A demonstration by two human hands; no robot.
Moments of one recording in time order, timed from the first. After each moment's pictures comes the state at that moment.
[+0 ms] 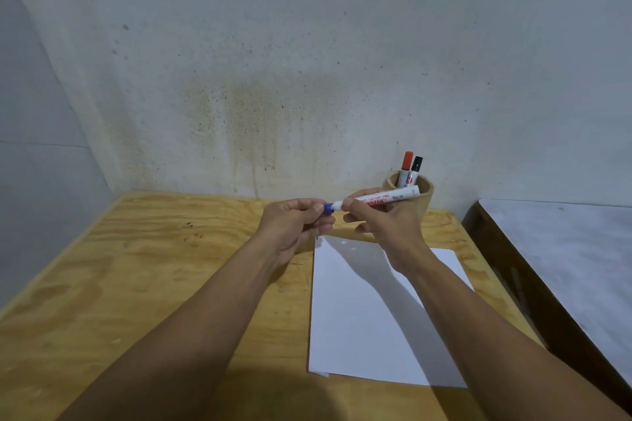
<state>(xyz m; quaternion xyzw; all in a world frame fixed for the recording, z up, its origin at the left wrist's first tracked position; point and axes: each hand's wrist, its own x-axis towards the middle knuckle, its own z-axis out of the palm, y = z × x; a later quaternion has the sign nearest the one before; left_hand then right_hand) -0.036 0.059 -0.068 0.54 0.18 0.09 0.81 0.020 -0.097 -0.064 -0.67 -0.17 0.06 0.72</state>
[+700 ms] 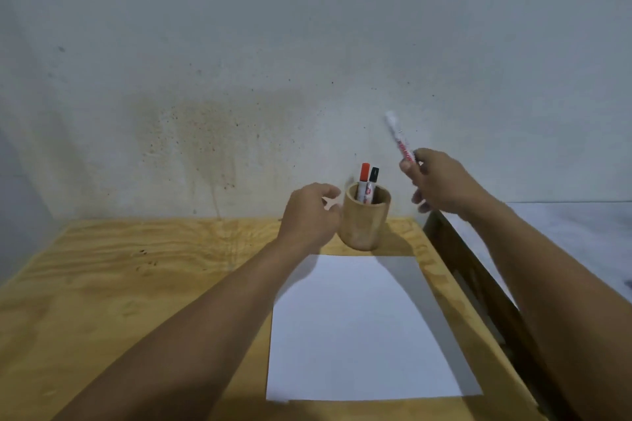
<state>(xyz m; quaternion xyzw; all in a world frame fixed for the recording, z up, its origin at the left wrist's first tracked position) 0.014 -0.011 -0.040 0.88 0.07 0.22 0.43 0.098 -0.199 0.016 -0.93 -0.16 -0.05 0.34</state>
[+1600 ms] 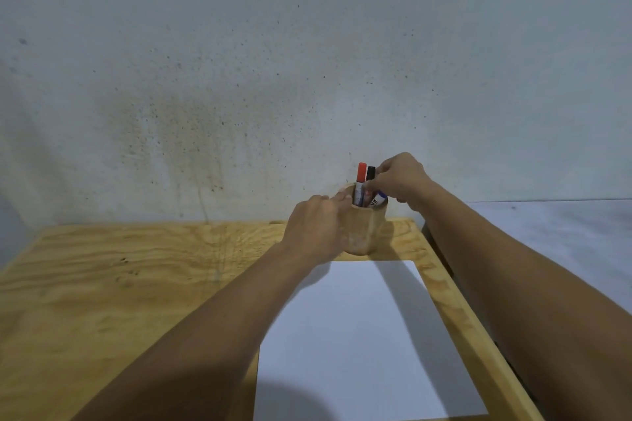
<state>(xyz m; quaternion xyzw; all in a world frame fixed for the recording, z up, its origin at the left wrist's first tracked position) 0.037 -0.019 -0.053 0.97 -0.04 0.16 0.18 0.149 -0.150 -0.009 -0.93 -0.07 0.01 0.35</state>
